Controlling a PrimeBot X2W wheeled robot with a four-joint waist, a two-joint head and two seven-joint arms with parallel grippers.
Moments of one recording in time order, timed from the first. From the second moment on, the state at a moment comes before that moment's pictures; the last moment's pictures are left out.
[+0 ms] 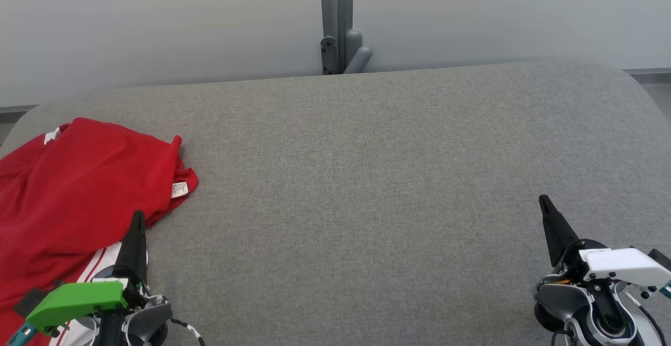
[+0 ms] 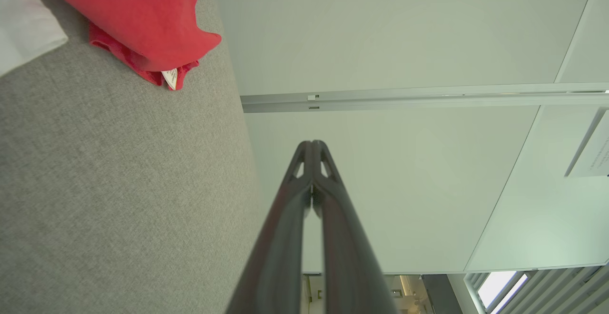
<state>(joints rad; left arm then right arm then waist) -0.11 0.05 0.12 0.25 -1.61 -0.13 0.11 -0.11 -0.05 -0.11 0.25 1.61 0.13 0.11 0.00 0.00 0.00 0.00</state>
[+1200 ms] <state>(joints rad) -0.11 0.05 0.12 0.25 -1.61 -0.13 0.11 -0.11 -0.05 -0.11 0.25 1.61 0.13 0.11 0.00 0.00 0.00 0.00</state>
